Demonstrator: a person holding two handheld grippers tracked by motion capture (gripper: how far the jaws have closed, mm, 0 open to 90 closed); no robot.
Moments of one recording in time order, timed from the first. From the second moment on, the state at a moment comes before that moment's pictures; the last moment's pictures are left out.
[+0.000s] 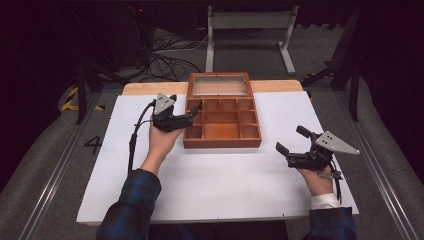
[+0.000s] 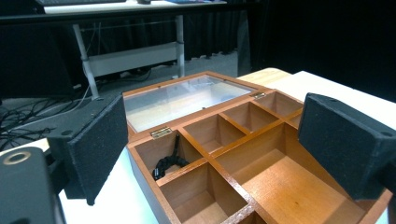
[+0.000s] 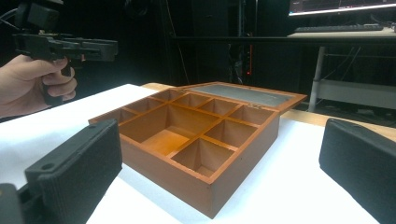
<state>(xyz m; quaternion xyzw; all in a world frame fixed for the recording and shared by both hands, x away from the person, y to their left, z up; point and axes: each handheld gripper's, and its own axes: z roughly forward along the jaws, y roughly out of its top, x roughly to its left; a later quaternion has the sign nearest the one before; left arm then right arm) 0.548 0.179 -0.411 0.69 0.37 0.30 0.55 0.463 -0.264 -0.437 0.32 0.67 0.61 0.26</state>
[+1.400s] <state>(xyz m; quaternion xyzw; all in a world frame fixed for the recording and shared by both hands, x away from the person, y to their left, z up) 0.491 0.206 -0.408 0.68 0.35 0.31 0.57 0.465 -0.260 -0.440 0.33 0.67 0.60 0.28</state>
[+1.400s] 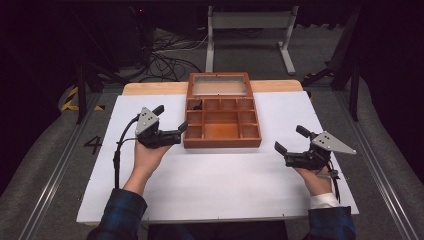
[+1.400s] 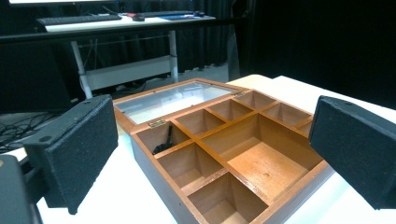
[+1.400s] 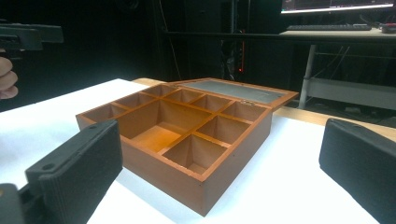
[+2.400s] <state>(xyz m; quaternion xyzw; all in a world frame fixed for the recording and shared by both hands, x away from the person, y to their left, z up) 0.460 0.216 -0.416 0.68 0.34 0.31 0.57 0.464 -0.261 -0.440 0.32 0.67 0.61 0.28</state>
